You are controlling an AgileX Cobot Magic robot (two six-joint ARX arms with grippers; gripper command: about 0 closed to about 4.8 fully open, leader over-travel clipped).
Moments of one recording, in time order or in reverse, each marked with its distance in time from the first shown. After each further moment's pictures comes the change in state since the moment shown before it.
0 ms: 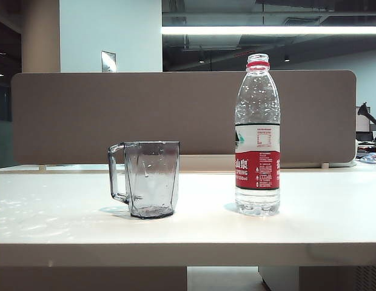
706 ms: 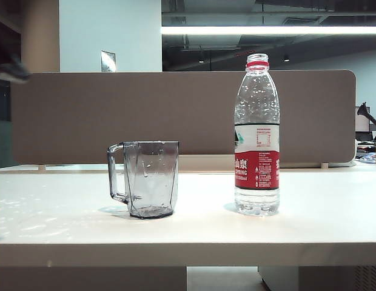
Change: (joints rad) left arm -0.474 0.551 0.473 -0.154 -0.003 0.000; right arm 0.021 0.046 0.420 -0.140 -0.225 0.063
